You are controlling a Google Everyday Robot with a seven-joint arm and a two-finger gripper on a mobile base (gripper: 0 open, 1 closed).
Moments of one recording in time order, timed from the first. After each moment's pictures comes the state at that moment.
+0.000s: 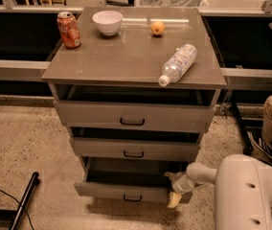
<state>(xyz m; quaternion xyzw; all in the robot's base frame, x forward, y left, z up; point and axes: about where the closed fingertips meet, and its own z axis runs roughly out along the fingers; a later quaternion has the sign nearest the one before) 0.576 -0.171 0.183 -0.68 0.69 0.10 0.24</state>
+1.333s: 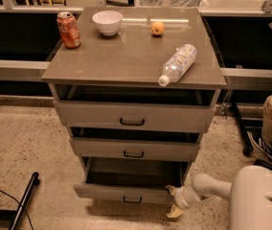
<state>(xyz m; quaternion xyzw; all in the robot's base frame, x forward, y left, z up) 0.485 -0.163 0.170 -0.69 0.66 0.19 0.22</state>
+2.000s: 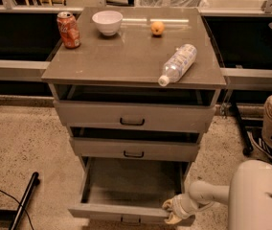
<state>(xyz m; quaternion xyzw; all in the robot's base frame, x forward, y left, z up) 0.450 -0.157 0.170 -0.71 0.65 0.18 0.19</state>
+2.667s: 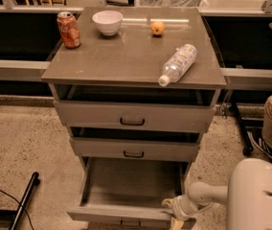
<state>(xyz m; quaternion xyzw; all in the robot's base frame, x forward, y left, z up) 0.443 -0.156 0.171 -0.72 0.64 0.18 0.19</state>
